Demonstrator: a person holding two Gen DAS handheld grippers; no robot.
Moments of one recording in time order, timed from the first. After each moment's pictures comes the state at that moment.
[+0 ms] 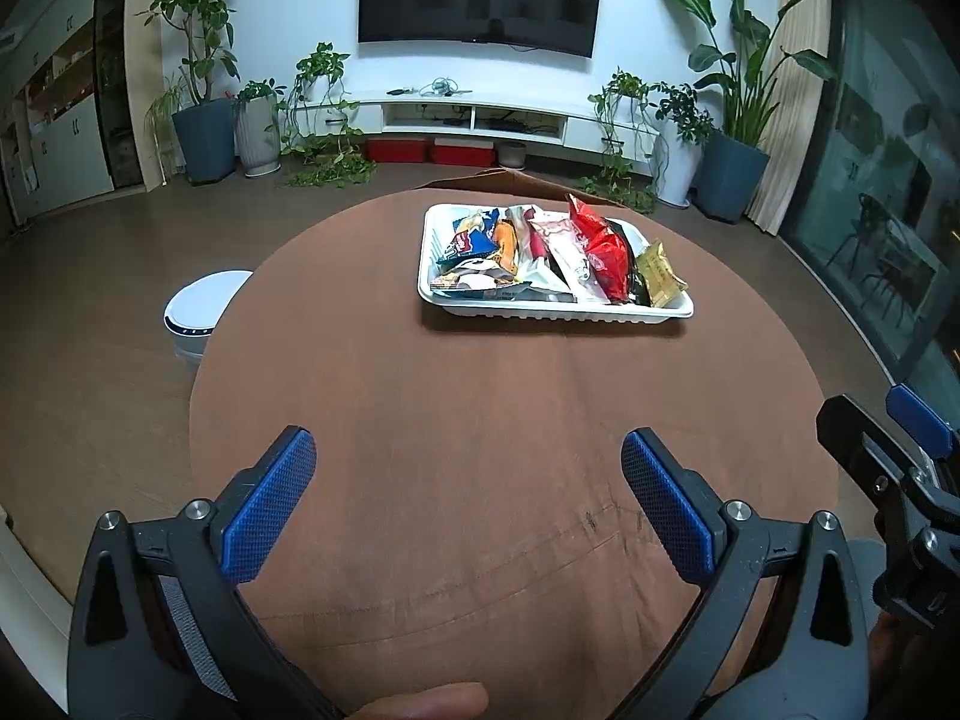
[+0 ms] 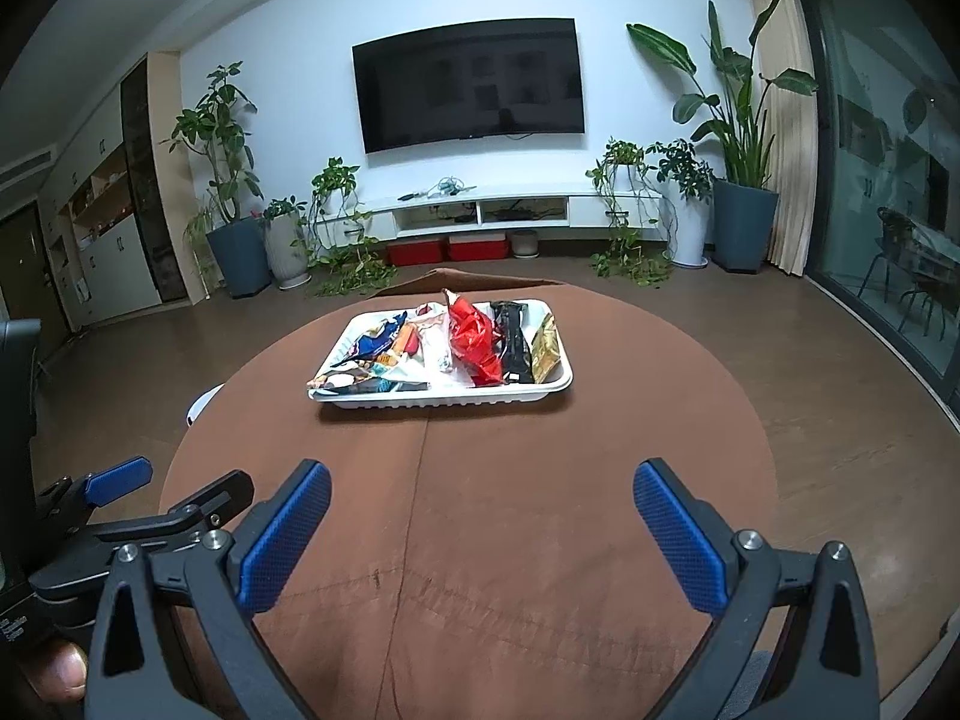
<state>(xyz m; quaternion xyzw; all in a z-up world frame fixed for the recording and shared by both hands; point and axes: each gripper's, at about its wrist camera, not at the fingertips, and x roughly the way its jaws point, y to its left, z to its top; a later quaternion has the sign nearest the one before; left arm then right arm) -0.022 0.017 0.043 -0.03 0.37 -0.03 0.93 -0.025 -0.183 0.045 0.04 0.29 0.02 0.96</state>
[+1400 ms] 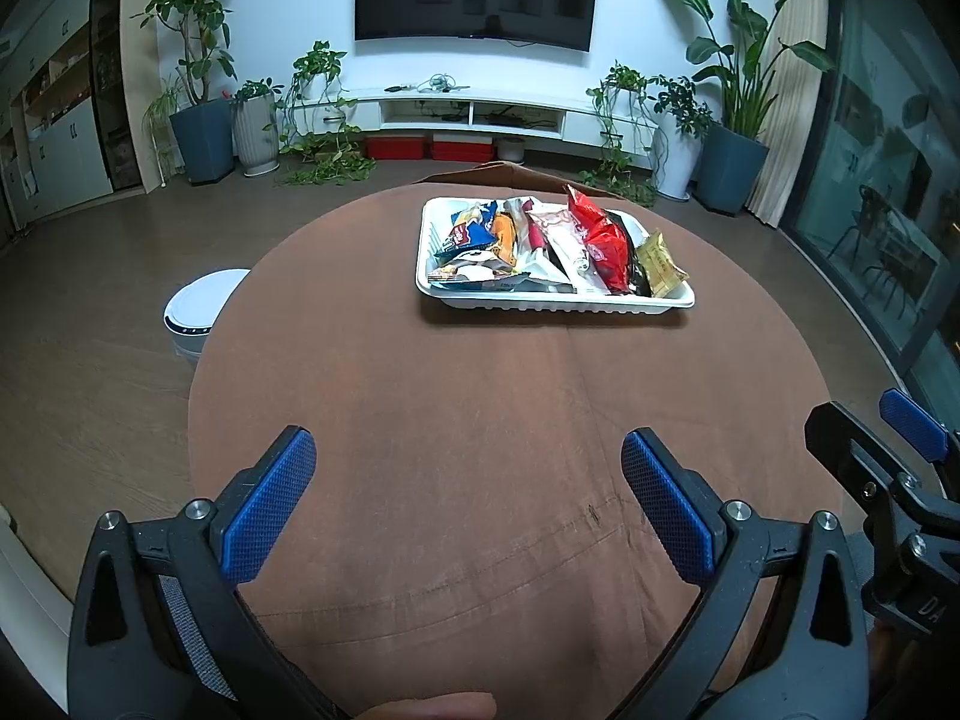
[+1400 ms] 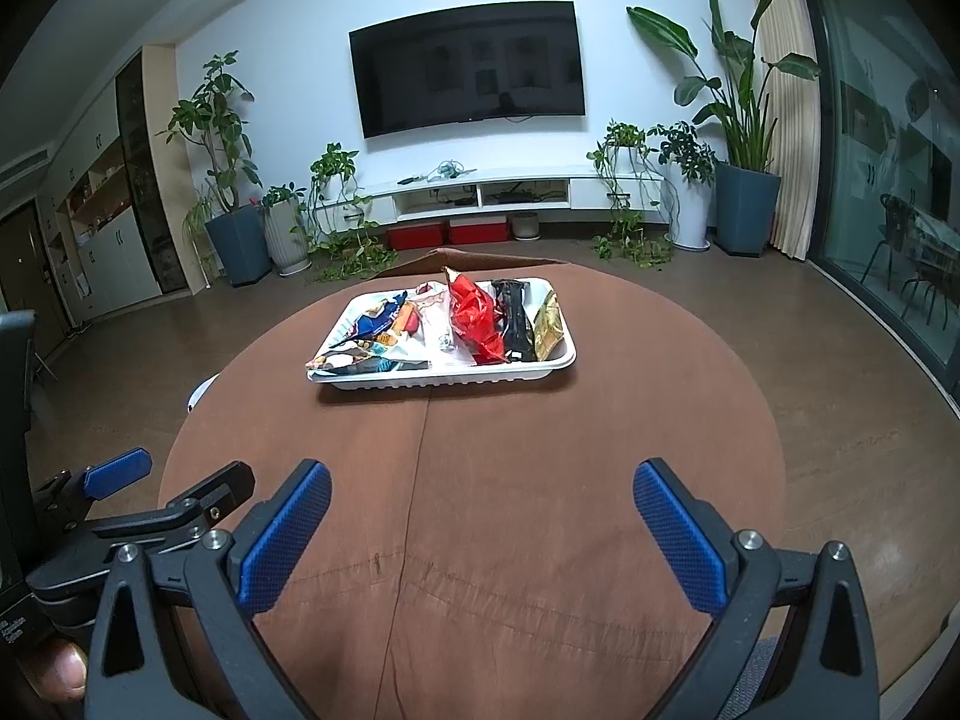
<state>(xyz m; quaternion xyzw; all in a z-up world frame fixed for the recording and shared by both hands) -0.019 0.016 0.035 -0.03 0.37 -0.04 0.93 -0.024 -0.181 0.037 0.04 0.30 0.02 0.95</state>
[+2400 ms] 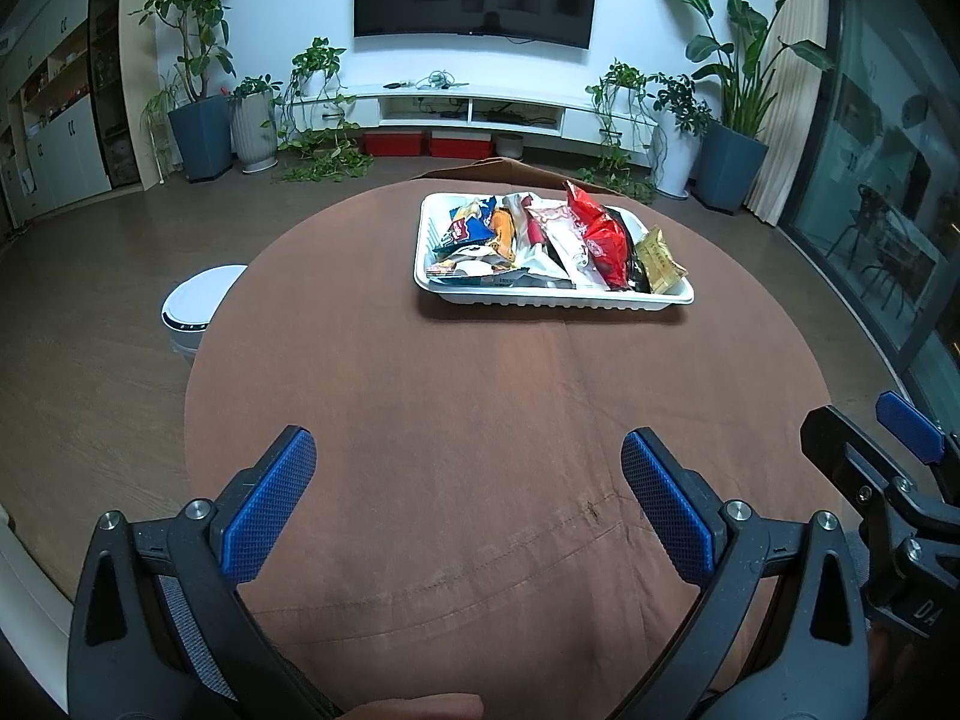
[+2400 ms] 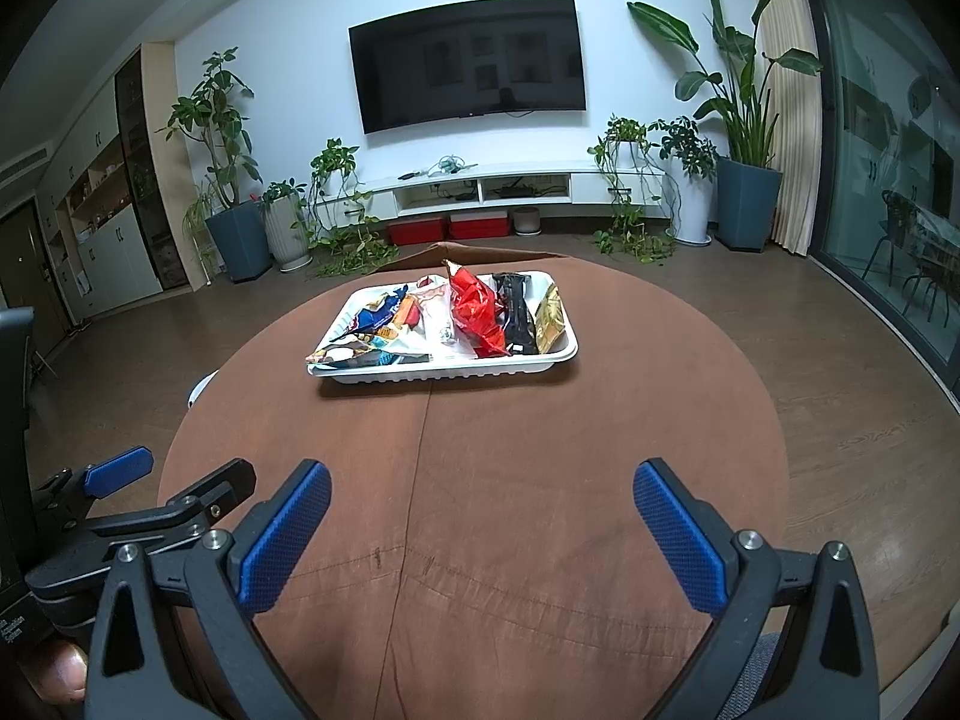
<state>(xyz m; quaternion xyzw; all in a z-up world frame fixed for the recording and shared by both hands) -0.017 0.018 0.030 -0.03 0.37 -0.04 0.93 -0.025 -0.181 0.040 0.04 0.31 0.02 0.95</state>
